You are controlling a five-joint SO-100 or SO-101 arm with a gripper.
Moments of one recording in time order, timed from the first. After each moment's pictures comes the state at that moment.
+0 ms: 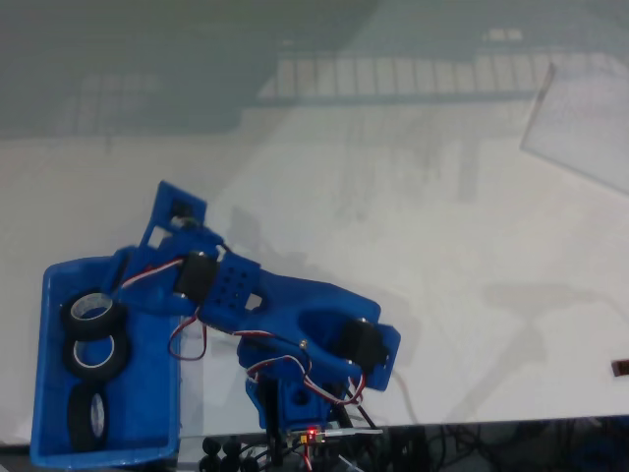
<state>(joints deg) -63.7 149.4 130.5 69.1 1.1</state>
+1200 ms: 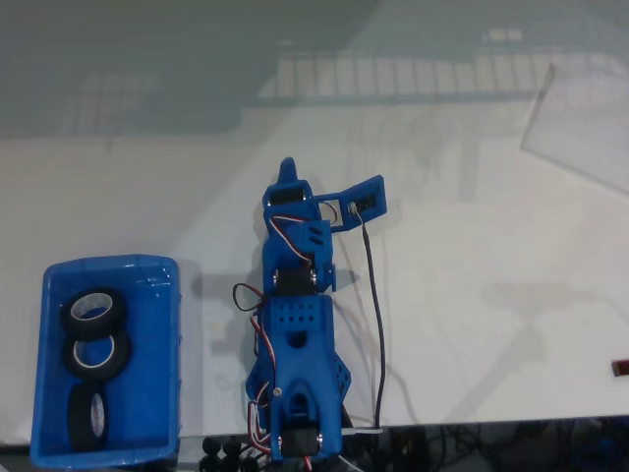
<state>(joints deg) 3.0 189.5 173.8 38.0 -5.5</state>
